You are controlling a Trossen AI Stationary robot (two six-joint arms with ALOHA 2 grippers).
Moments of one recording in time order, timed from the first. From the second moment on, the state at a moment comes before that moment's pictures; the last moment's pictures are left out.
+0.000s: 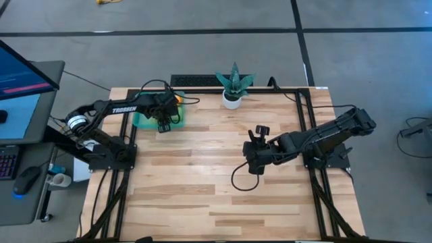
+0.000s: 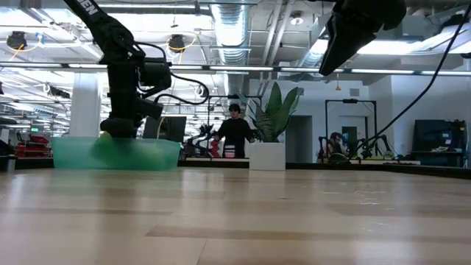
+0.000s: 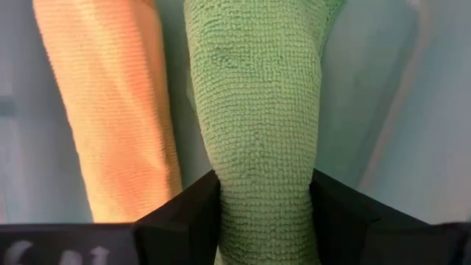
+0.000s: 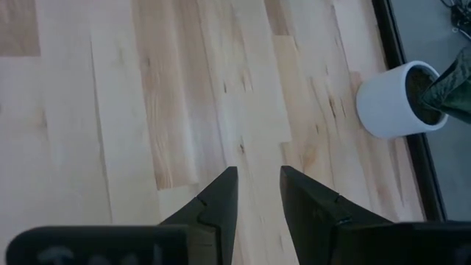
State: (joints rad) left arm 0.68 1.47 0.79 -0.63 -0.25 0.50; right arm 0.32 1.48 1.20 -0.94 0.52 0.25
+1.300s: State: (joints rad) left arm 0.52 1.36 1.05 -0.75 0.10 0.32; right arm 0.16 1.39 1.12 -0.84 0.44 0.02
